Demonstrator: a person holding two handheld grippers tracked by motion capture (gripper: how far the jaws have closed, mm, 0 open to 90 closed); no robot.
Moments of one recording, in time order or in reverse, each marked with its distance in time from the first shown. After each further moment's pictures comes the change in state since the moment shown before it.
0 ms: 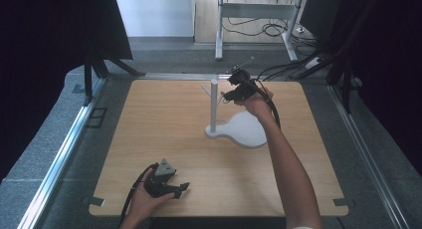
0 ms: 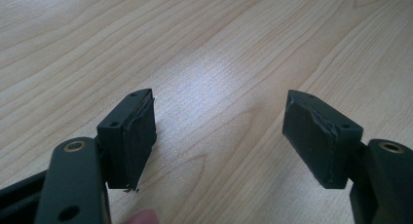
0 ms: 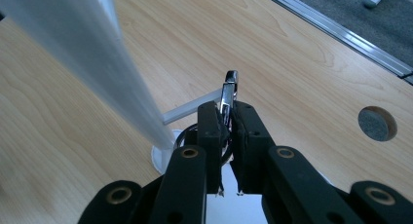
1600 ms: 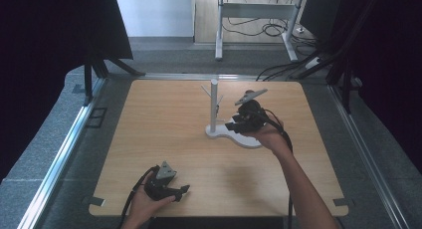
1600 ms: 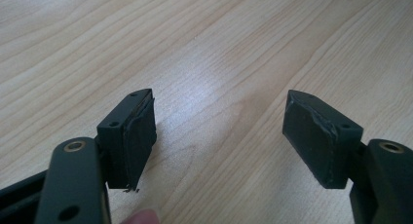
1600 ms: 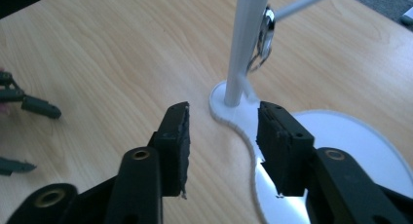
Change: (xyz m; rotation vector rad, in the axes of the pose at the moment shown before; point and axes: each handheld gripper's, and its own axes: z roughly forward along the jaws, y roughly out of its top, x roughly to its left) left arm -0.008 -0.003 -0.002 0.014 0.019 0.022; right arm 0.045 -0.083 -0.036 -0.066 0.093 -0.076
